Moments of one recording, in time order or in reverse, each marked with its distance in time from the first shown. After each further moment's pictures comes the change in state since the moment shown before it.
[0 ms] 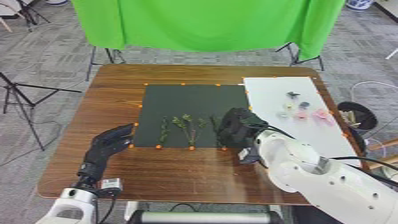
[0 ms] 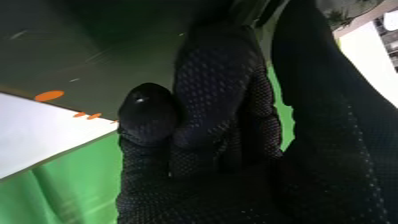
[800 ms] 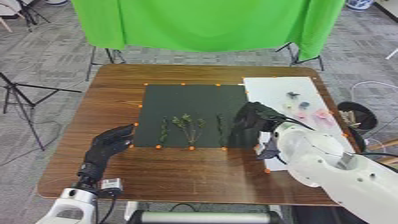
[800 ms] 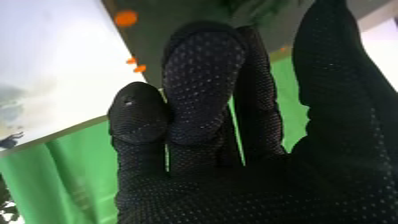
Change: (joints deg) left arm 0.0 -0.1 0.0 0.0 0.1 0.0 0.0; right arm -3.9 5.6 9.4 -4.8 2.2 -6.9 1.2
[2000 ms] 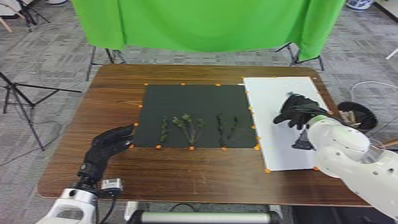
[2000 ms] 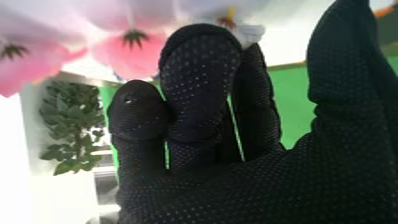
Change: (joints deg) left arm 0.1 -0.2 0.0 -0.1 0.1 0.0 0.0; right arm -2.2 4.2 4.7 9.2 -8.1 1.6 7.1
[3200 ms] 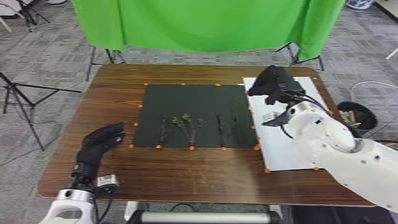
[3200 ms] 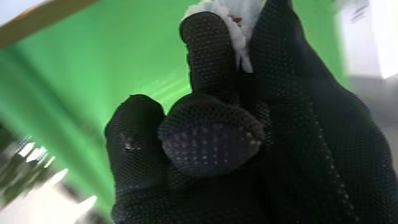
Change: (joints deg) left arm -0.2 2.7 1.8 1.5 -6.4 9.3 4.4; right arm 16.4 -1.8 -16.9 -3.2 10.6 24.2 -13.2
